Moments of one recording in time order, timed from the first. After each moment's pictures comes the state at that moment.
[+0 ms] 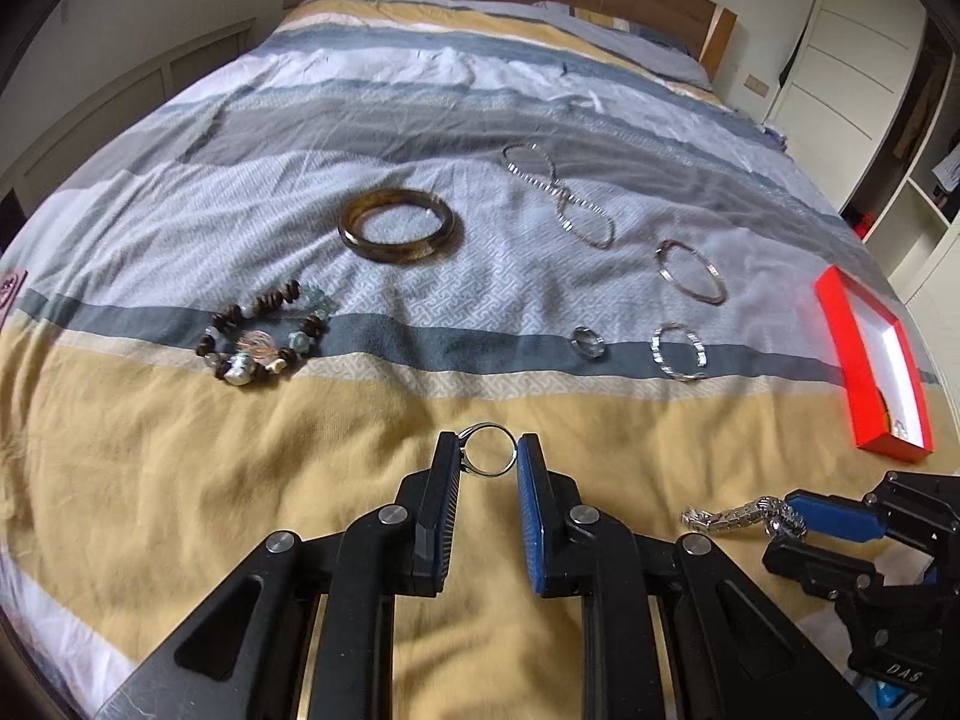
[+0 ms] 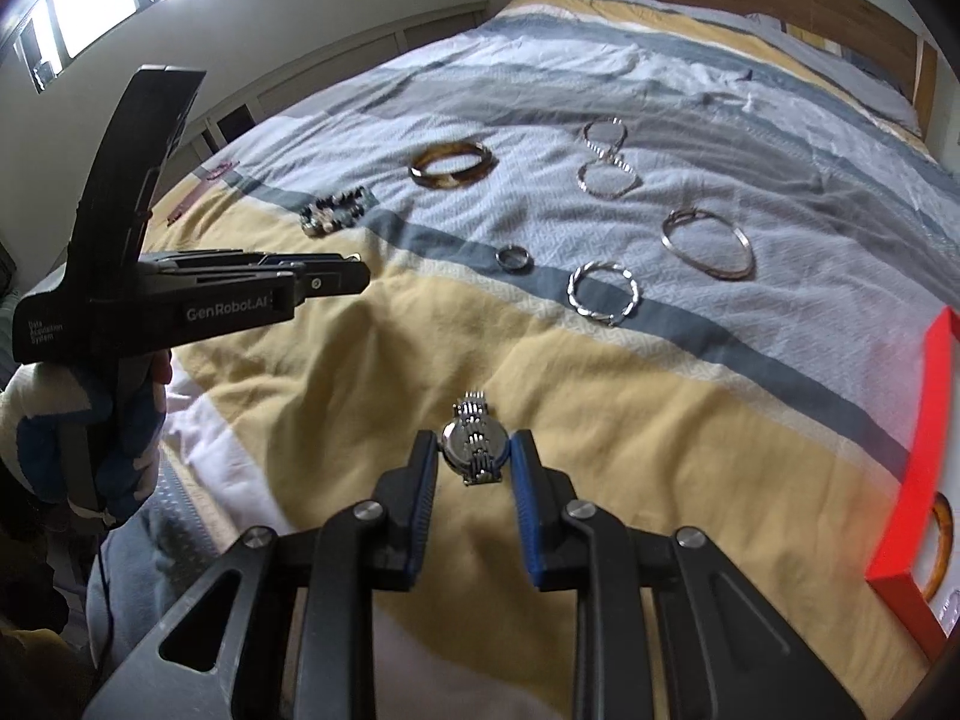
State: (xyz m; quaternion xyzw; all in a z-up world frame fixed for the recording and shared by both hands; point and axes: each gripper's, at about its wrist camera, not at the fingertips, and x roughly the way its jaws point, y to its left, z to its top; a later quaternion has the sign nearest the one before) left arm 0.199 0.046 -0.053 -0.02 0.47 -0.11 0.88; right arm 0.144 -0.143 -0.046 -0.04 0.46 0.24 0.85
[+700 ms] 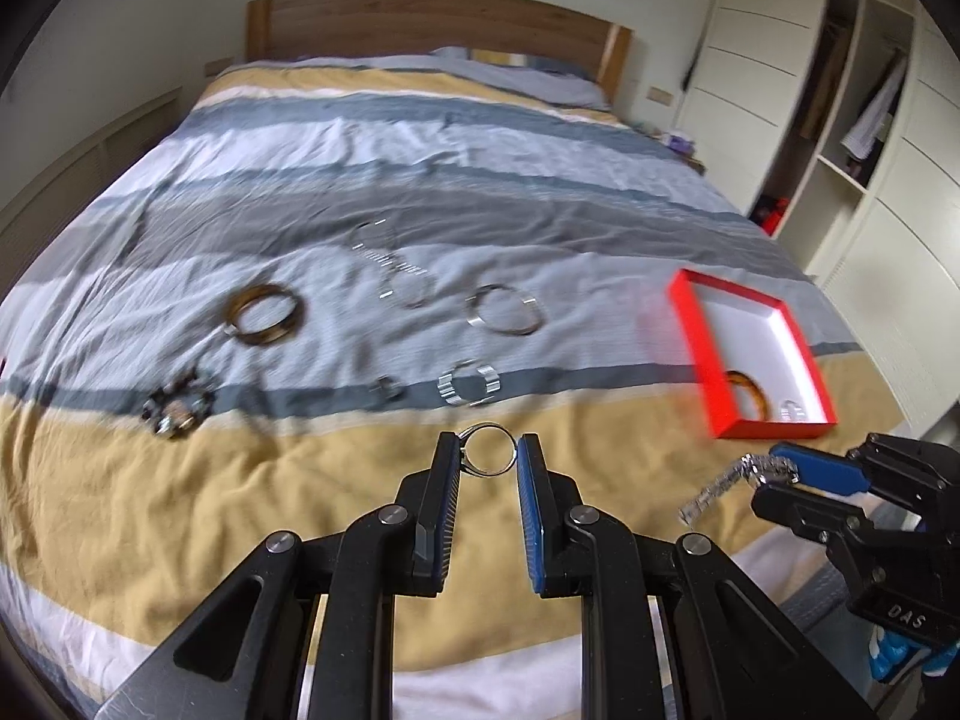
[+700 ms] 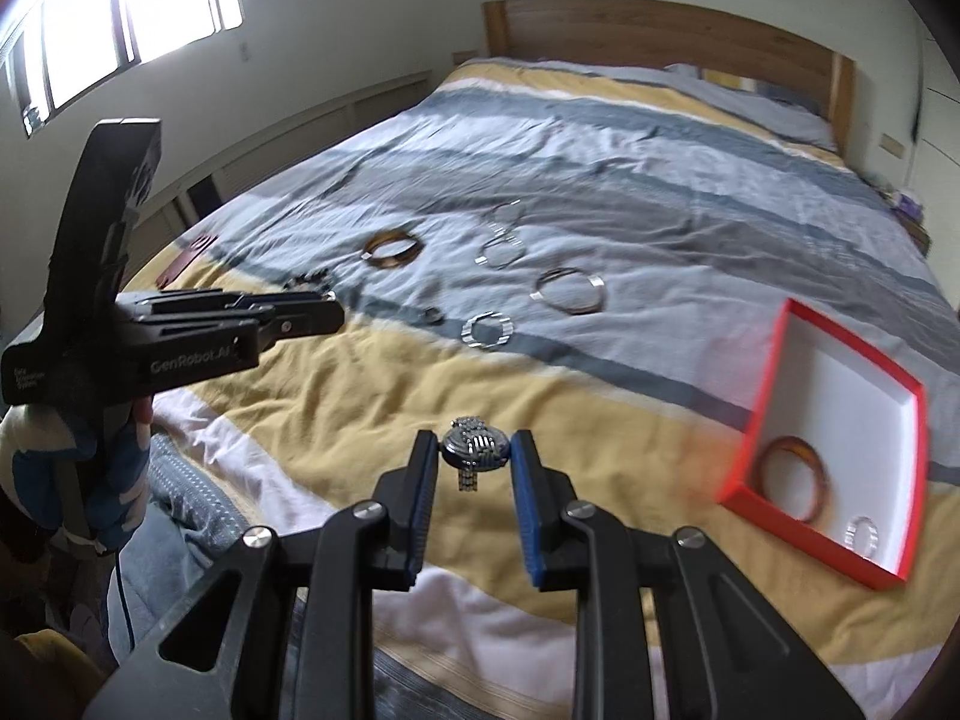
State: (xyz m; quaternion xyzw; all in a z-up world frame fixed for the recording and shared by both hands) left arm 0.144 -0.042 0.019 0.00 0.41 -0.20 0.89; right arm 0.076 -0.226 0.029 -0.02 0.39 0.16 0.90
